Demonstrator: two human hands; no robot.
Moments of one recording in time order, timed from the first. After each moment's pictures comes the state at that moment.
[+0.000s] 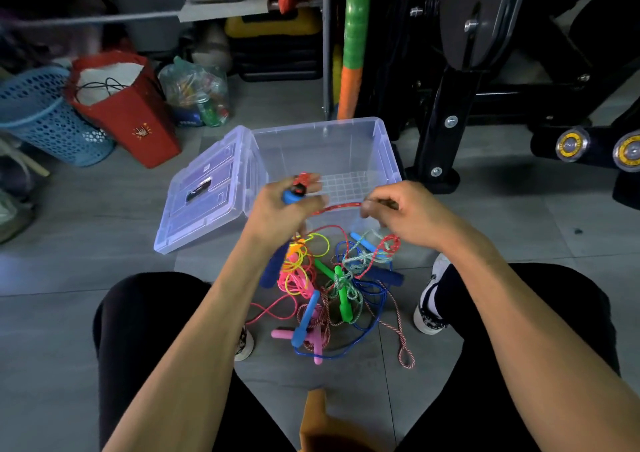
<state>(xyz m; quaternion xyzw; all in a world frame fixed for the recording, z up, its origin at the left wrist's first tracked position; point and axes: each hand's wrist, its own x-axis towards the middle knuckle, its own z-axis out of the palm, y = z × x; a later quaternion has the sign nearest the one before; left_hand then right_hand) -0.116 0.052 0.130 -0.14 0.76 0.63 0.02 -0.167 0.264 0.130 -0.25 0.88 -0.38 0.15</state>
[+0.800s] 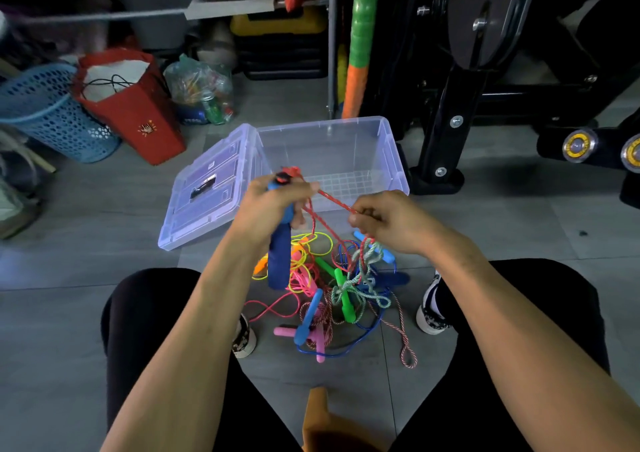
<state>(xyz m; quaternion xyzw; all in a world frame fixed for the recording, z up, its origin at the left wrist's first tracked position) -0.106 0.040 0.144 -0.15 0.69 0.70 0.00 -0.159 0.242 0.119 -0.28 0.87 -0.36 0.17</state>
